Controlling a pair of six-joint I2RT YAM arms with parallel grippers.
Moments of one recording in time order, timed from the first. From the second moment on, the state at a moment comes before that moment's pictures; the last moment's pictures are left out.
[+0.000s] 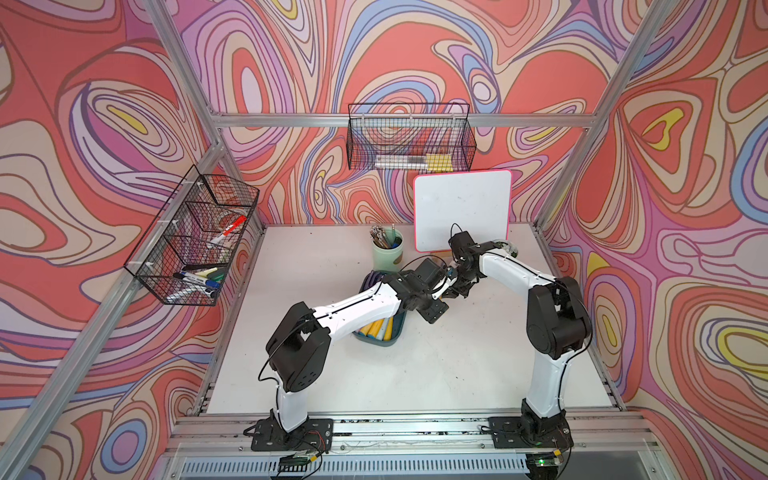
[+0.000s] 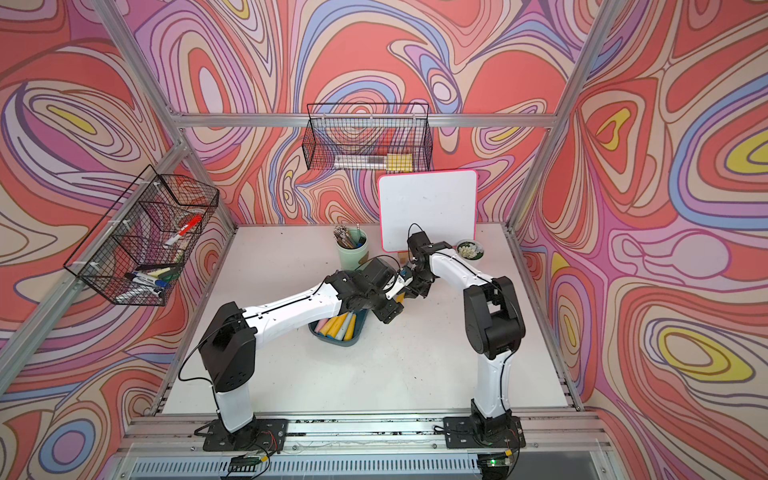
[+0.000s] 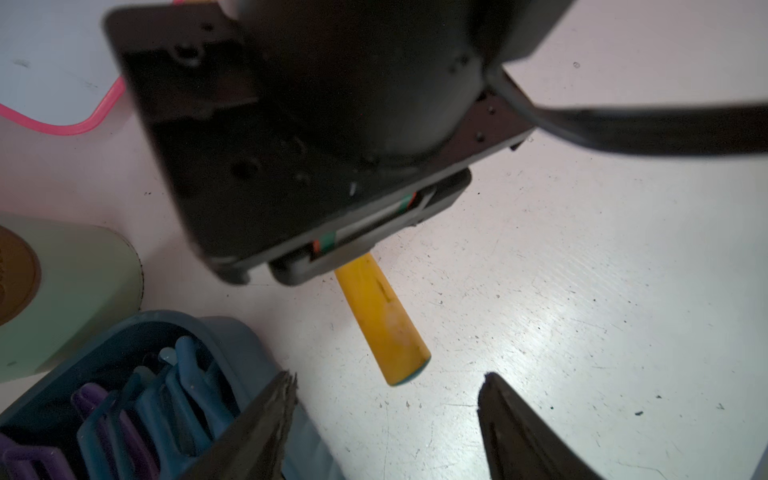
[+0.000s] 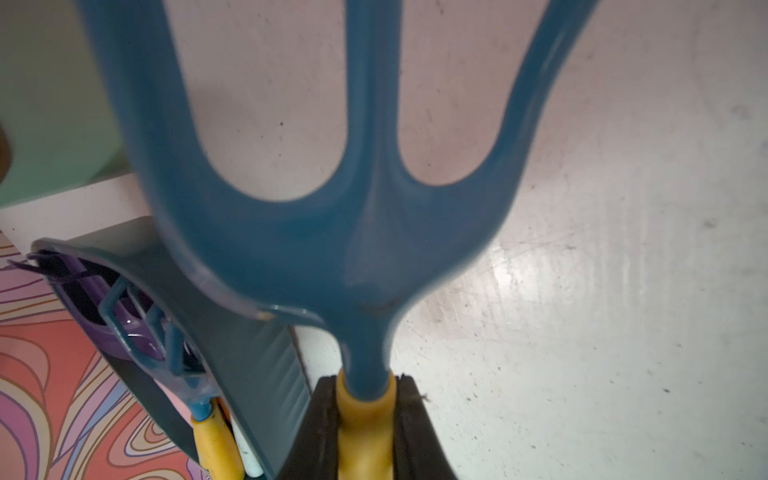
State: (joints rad) left arm -0.87 1.88 1.51 -0.56 0.00 0.07; right arm 0.32 1.97 1.53 -0.88 -0.37 0.73
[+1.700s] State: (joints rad) left arm -0.88 1.74 1.20 -0.23 -0.28 0.02; right arm 0.33 1.87 1.60 -0.88 -0.47 0.83
